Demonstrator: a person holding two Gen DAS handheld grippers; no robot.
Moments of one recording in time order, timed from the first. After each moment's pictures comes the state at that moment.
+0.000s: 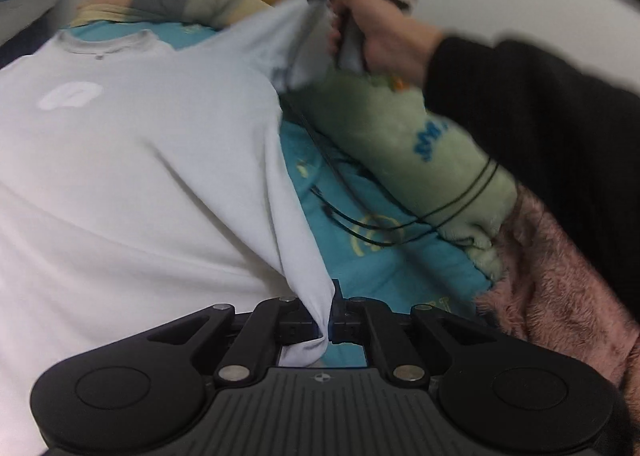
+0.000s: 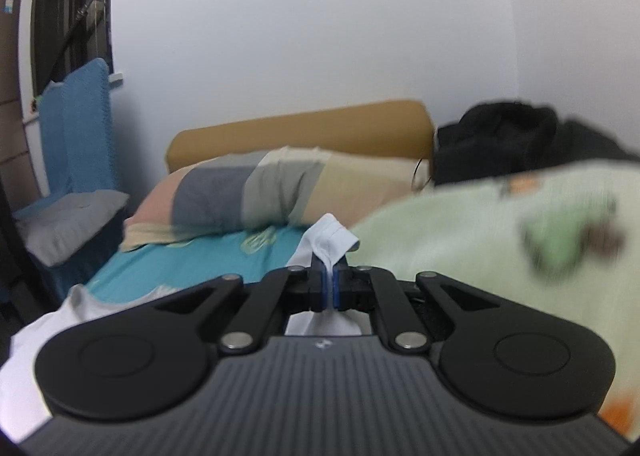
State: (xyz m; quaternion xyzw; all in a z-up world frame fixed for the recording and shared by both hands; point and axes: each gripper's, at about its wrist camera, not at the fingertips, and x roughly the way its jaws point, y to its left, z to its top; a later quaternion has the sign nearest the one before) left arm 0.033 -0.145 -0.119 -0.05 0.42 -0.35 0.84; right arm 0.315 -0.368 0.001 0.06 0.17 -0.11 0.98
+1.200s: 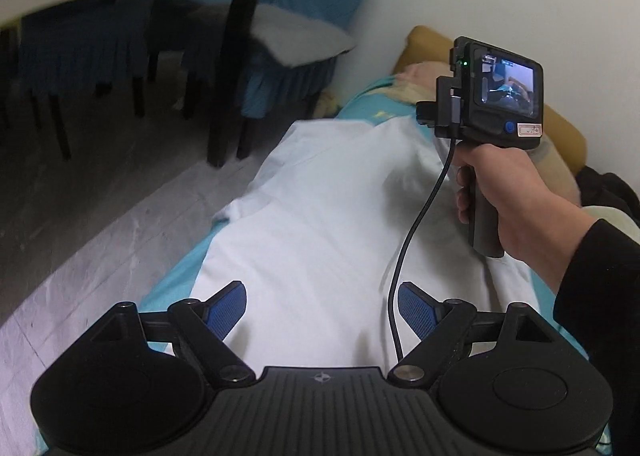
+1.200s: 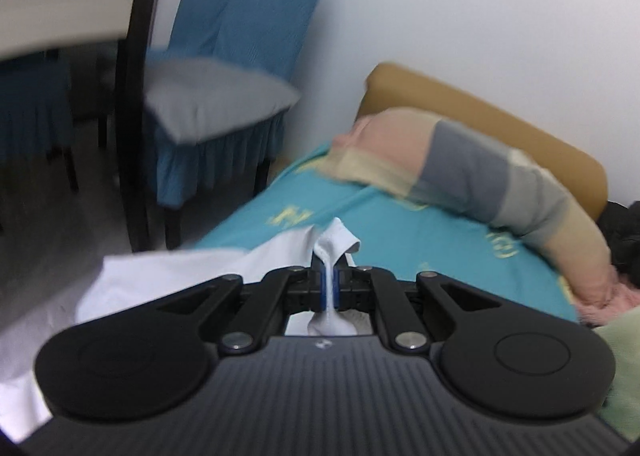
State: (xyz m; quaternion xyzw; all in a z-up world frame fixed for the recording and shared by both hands) left arm 0.175 0.109 -0.094 -0.18 0.39 0.03 0.90; right arm 0.437 0.004 -0.082 -0.14 0.26 0.04 0.96
